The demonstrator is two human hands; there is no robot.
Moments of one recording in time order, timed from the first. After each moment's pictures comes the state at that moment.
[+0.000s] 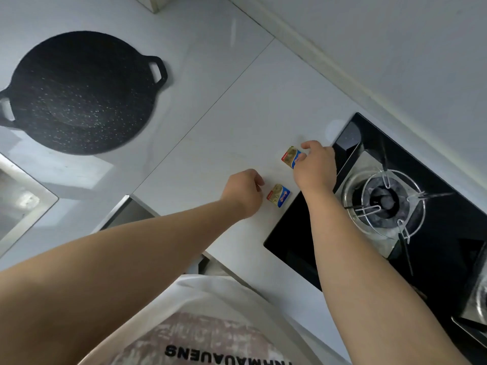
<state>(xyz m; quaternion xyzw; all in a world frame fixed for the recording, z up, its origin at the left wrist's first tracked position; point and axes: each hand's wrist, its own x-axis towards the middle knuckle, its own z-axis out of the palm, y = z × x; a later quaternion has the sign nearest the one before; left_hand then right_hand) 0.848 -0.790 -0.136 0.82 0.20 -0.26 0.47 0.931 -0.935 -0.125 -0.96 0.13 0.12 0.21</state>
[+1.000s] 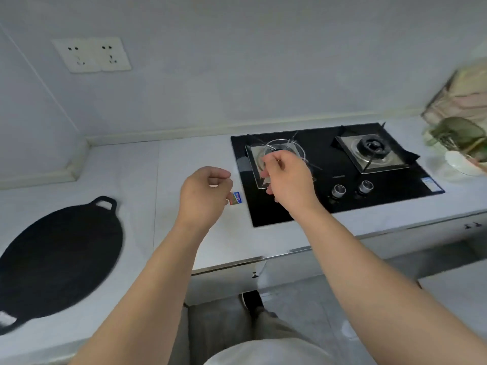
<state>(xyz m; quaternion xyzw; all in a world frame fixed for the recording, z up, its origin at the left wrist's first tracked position) 0.742 -0.711 0.064 0.78 -0.06 -0.13 0.61 0.686 -0.865 0.073 -0.79 0.27 -0.17 0.52</state>
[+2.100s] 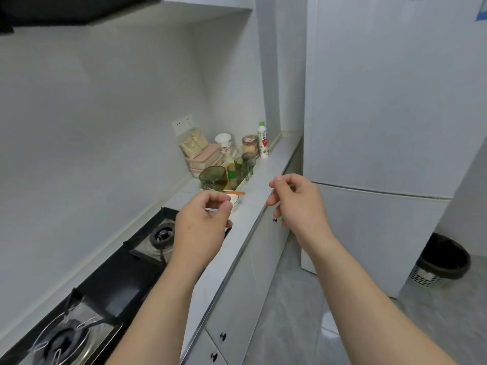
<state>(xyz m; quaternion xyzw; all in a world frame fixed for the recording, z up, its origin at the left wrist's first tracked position) 0.450 -1.125 0.195 0.65 -0.52 -0.23 0.51 0.291 -1.177 0.186 -0.50 0.51 -0.54 0.44</state>
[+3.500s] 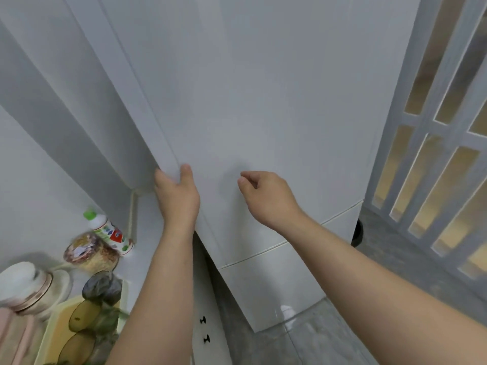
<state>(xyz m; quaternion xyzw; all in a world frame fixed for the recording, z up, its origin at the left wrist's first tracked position) 0.228 -1.772 0.155 0.49 -0.61 -0.38 0.50 0.124 -1.635 0.172 -0.40 0.76 -0.47 0.18</state>
